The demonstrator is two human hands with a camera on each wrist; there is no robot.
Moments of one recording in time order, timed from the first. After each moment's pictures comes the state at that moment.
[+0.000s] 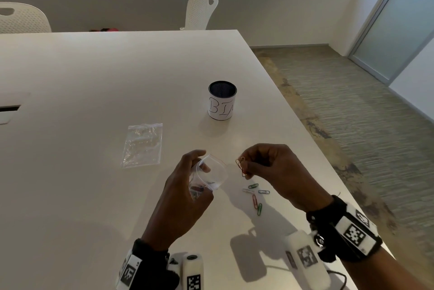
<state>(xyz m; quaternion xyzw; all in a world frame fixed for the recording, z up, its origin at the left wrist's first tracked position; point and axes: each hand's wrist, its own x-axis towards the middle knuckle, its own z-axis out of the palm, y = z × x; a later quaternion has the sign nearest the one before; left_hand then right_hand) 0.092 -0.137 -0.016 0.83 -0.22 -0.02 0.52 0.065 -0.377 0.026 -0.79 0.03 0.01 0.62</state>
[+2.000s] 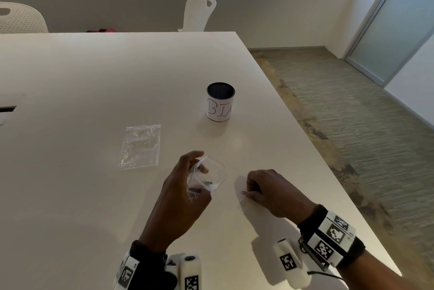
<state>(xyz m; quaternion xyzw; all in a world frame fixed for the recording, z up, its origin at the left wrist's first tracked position) 0.092 -0.136 -0.015 0.82 -0.22 -0.03 0.52 0.064 -0.385 -0.020 -0.97 -0.01 0.13 0.19</state>
